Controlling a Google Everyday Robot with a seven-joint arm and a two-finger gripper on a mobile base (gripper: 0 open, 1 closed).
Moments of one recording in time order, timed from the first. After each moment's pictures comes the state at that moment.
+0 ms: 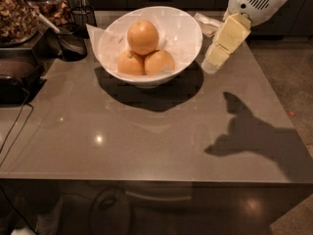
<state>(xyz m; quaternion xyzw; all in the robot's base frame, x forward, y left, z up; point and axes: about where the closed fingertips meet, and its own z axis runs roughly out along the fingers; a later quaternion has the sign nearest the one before) 0.546 -0.139 0.994 -0.53 0.82 0.09 0.20</state>
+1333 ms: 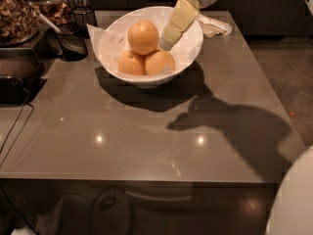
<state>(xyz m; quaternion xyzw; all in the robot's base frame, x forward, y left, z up) 0.613 -0.063 1.004 -0.54 0.81 0.09 0.22</state>
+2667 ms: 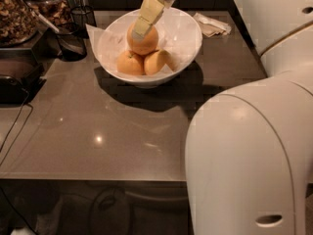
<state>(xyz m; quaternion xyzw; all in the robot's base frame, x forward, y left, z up) 0.671 -0.002 0.992 -0.54 0.81 0.09 0.20</state>
